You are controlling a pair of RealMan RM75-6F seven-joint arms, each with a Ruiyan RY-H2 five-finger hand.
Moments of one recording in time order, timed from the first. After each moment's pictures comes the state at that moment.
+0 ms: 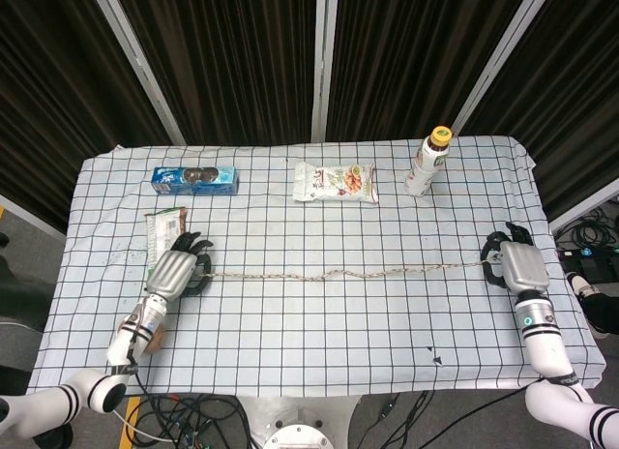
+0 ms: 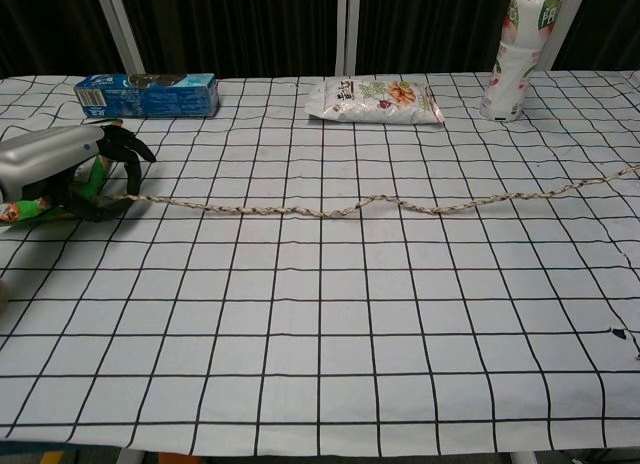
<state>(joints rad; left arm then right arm) -0.58 -1.64 -0.06 -1.16 1.34 1.06 -0.07 0.46 -1.33 0.16 -1.32 -1.06 1.01 -0.06</state>
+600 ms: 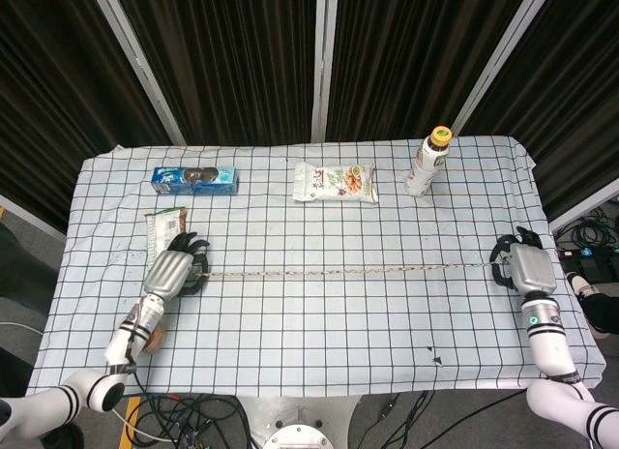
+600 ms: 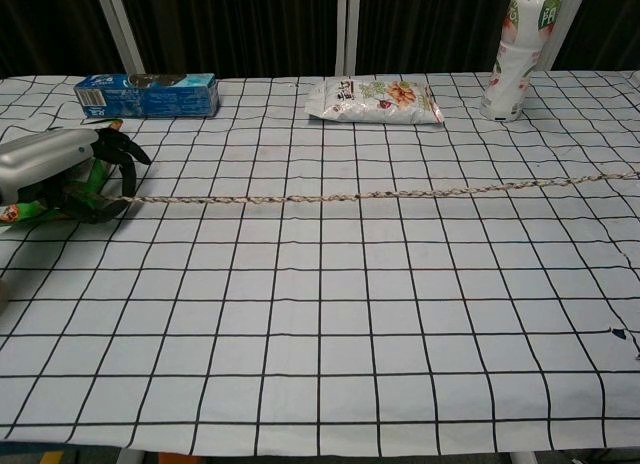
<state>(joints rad) -0.57 -1.65 -0.07 -1.10 1.36 1.04 -0.11 0.45 -1.38 0.17 -1.22 -1.04 0.97 -0.03</state>
